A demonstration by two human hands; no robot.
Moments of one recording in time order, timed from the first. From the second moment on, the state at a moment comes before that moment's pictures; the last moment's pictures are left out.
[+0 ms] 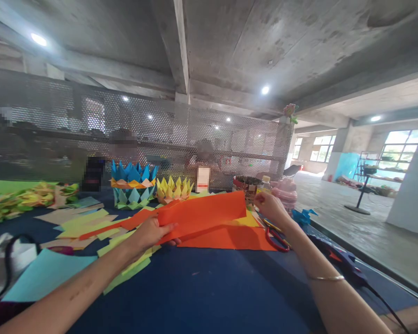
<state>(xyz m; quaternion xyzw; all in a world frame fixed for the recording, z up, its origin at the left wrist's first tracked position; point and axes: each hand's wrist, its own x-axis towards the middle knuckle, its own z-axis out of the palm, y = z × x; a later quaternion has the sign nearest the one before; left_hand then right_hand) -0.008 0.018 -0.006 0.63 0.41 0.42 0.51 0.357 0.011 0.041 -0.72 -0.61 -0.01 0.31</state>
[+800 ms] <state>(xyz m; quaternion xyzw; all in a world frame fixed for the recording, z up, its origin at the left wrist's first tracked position) -0.005 0.021 0.004 0.56 0.40 0.53 0.50 0.281 -0.005 0.038 -0.70 -0.65 0.04 0.30</state>
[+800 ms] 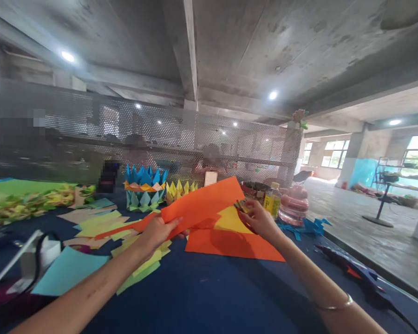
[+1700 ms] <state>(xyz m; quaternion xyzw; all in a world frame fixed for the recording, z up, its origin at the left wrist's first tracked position) 0.006 0.004 0.012 0.53 0.35 0.59 0.49 0.210 -0.047 0.011 -0.45 -0.73 0.40 0.32</state>
